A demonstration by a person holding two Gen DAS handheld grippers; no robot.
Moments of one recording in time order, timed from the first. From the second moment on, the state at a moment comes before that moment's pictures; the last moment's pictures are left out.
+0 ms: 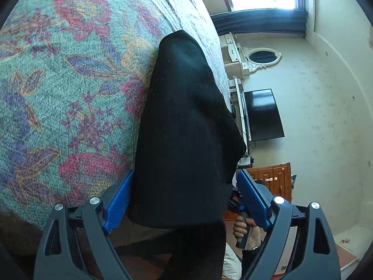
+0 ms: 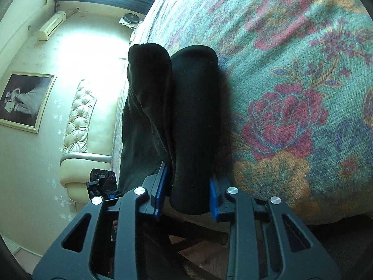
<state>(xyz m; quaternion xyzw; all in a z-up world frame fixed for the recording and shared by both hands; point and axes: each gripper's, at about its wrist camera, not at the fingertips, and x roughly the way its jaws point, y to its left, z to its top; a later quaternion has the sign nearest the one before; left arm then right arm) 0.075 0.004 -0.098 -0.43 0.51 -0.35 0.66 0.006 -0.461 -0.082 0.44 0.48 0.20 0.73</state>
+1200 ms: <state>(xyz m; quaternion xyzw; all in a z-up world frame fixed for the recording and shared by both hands) 0.171 -0.019 -0.075 -0.31 0.49 -0.38 0.72 0.101 -0.472 -0.077 0.39 0.46 0.22 0.77</state>
